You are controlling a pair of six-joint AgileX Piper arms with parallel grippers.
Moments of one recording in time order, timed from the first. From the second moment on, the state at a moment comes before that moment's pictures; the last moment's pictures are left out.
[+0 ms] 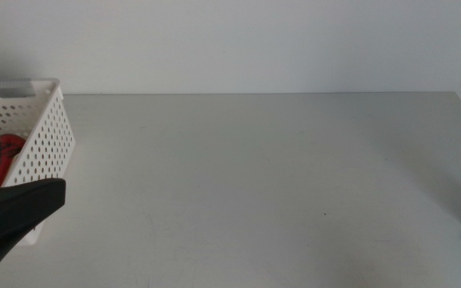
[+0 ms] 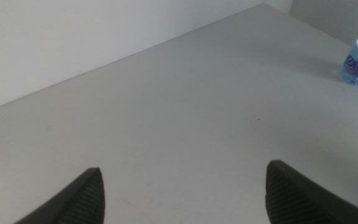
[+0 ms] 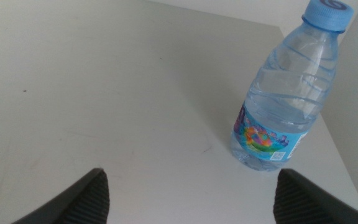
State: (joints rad) left arm -0.50 0.54 -0.82 -0.15 0.75 0.14; right arm -0.04 -0.01 0.02 0.03 0.38 -0.21
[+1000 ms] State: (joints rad) left arm -0.50 0.54 -0.82 -0.15 0.75 0.14; right arm -0.04 0.38 0.03 0.04 -0.48 -0.16
